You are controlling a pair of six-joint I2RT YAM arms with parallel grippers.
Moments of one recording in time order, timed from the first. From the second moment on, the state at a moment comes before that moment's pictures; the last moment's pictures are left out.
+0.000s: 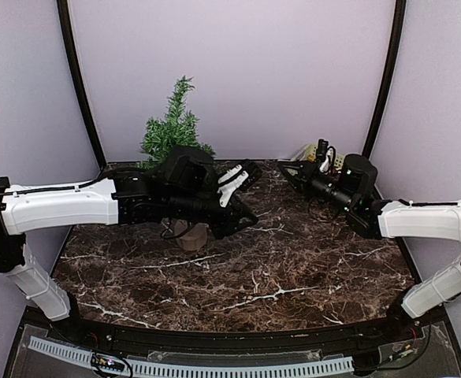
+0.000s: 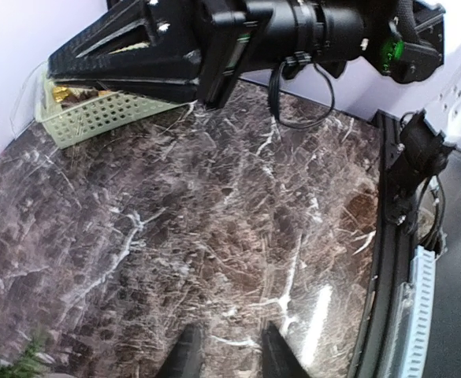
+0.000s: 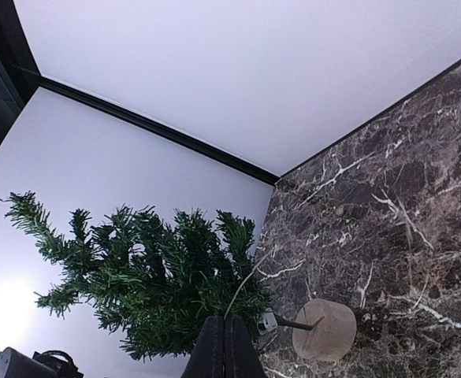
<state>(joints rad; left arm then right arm) -1.06 1.58 1.32 -0.28 0.13 -0.02 0.63 1.37 0.73 0.65 -0.20 1.11</state>
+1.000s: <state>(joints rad) -0.91 1.14 0.97 -0.54 -0.14 -0.69 0.65 1.13 0.78 0.43 -0.07 0.84</state>
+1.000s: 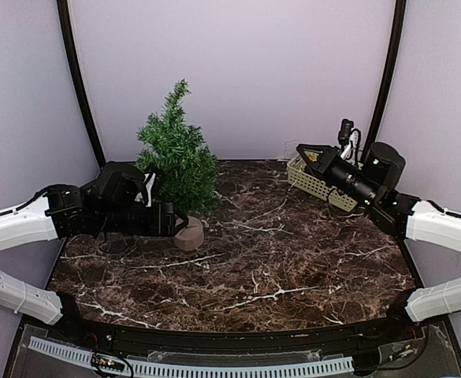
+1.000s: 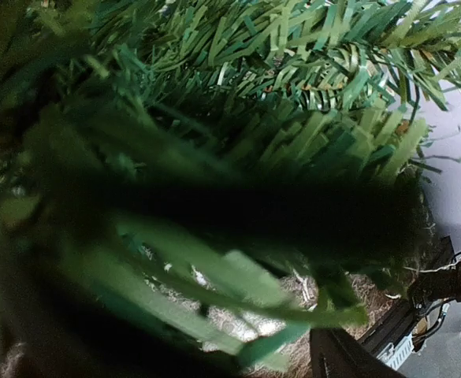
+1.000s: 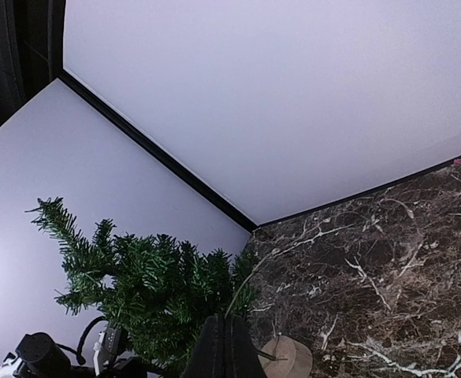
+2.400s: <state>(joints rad) -0.58 1.01 0.76 -0.34 -0.04 -0.45 0.94 1.19 0.97 0.35 0.12 0.63</state>
